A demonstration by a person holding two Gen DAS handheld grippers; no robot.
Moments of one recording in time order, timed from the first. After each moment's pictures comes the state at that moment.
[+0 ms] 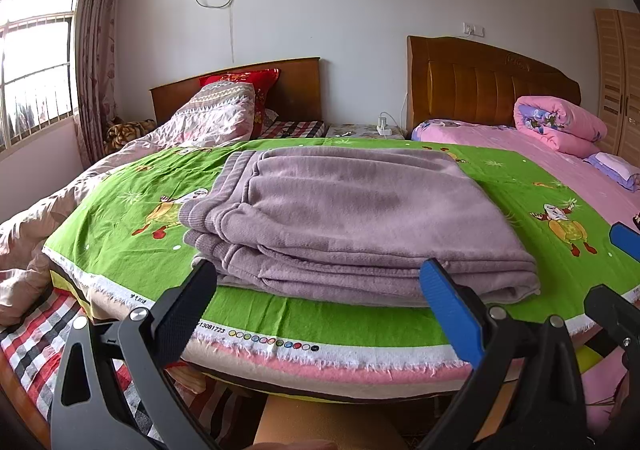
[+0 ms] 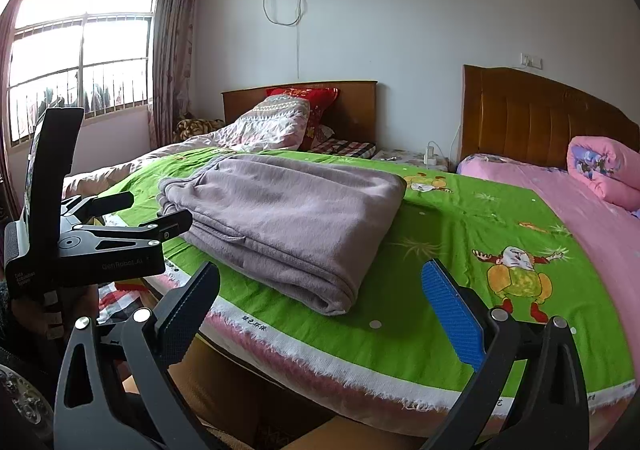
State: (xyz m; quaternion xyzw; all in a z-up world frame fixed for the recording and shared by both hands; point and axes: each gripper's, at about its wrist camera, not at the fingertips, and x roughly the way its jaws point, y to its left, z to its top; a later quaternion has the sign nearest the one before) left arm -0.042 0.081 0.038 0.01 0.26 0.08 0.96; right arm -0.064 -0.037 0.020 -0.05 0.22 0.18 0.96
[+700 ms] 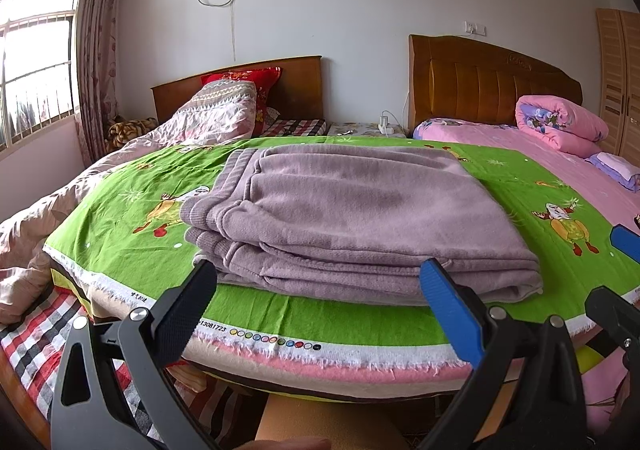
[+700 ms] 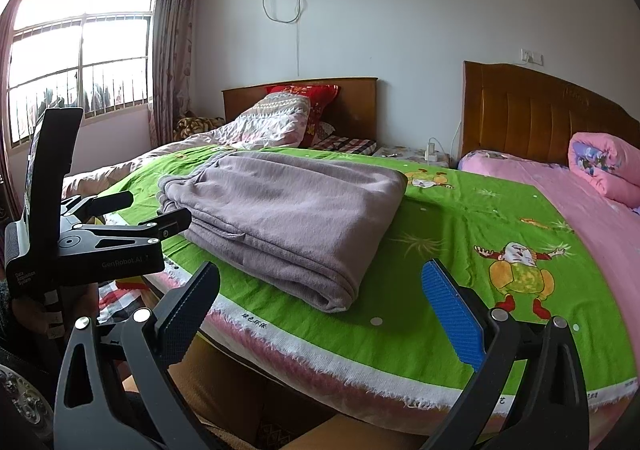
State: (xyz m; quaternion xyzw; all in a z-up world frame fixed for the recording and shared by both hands) left arm -0.044 0.083 0.036 0.01 0.26 0.08 0.96; right arm -0.065 -0.036 0.016 -0.04 0.22 0.18 0.96
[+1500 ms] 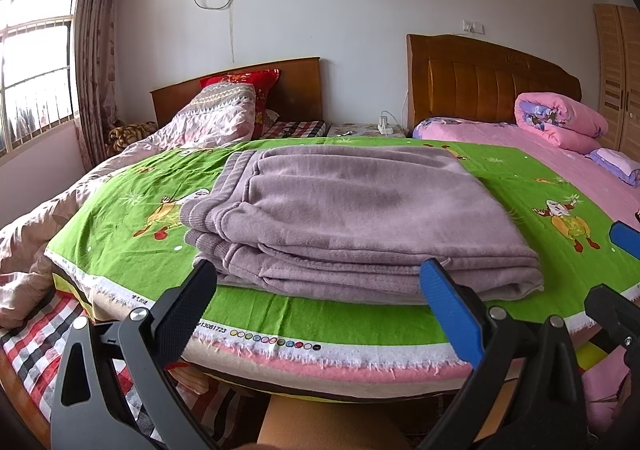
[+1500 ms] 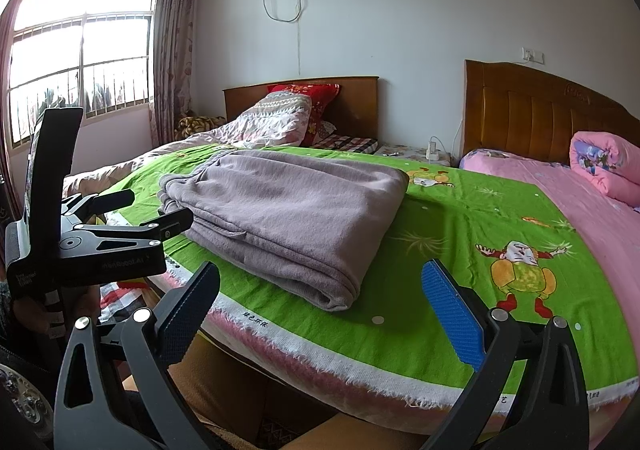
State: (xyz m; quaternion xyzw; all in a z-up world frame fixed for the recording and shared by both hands) left arm -0.043 0.080 0.033 0.02 0.25 0.09 0.96; right arm -0.065 -0.036 0.016 -0.04 0.22 0.19 0.96
